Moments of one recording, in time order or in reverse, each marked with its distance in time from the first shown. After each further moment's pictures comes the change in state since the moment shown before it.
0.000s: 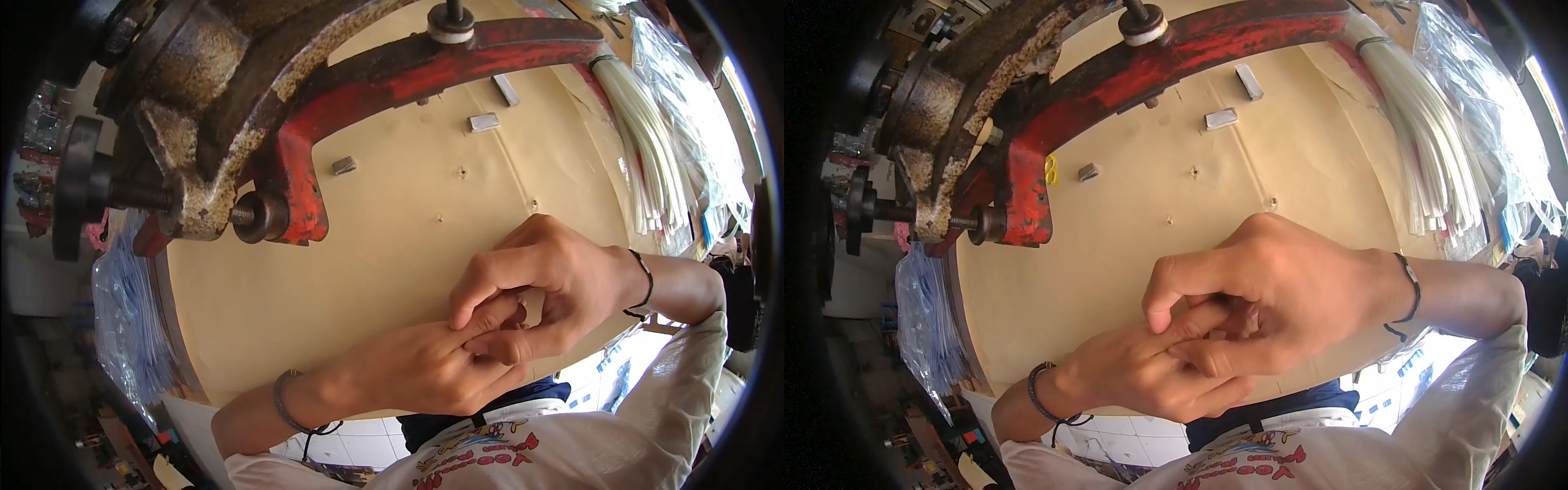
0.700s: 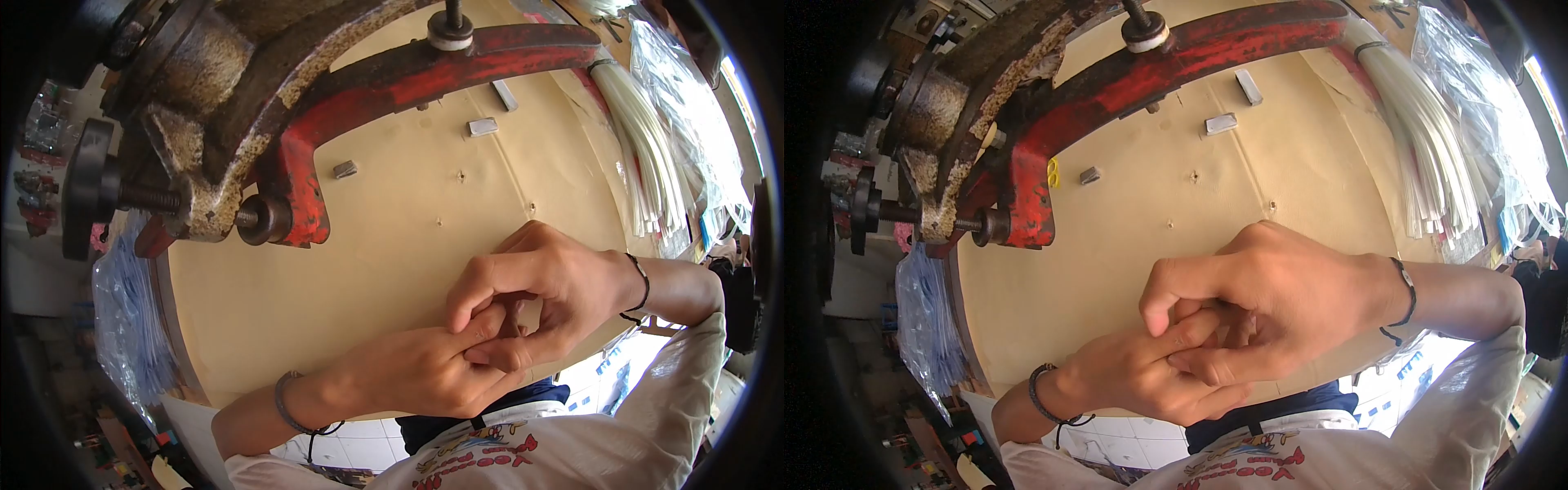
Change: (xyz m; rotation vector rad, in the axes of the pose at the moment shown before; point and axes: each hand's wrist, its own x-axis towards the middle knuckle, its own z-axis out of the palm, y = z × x) left_hand 0.004 -0.004 -0.005 0.080 -0.029 0.082; right_hand 0.001 -0.003 0.000 0.004 -0.019 -0.012
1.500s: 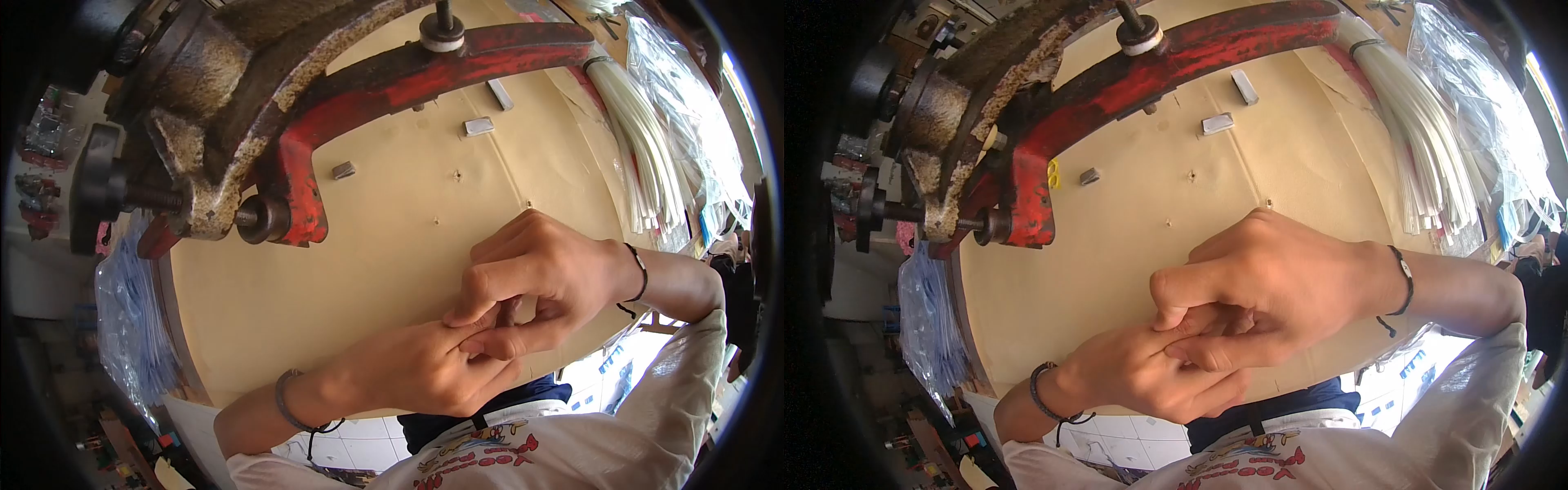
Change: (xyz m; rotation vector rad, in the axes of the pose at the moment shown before) left_hand -0.003 0.002 0.003 0.031 0.008 -0.024; right_hand -0.001 0.016 0.002 -0.151 0.043 -0.174
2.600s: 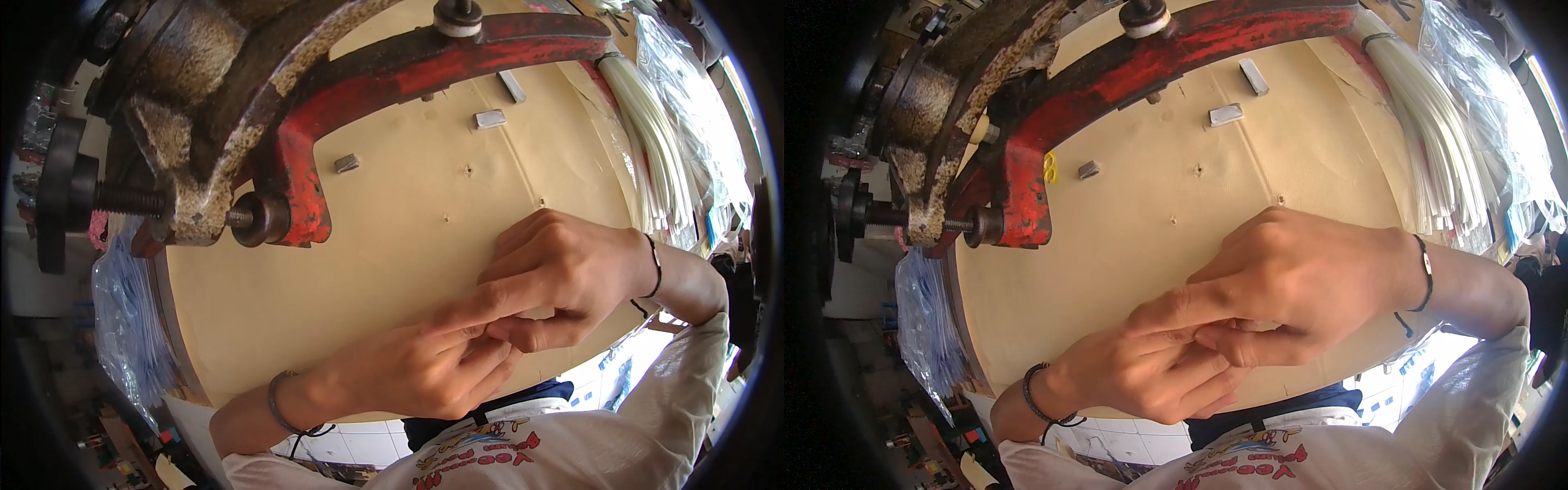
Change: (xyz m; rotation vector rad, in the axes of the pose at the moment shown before) left_hand -0.015 0.005 0.011 -0.154 0.059 -0.114; right_hand 0.007 -0.005 -0.013 -0.072 -0.120 -0.048
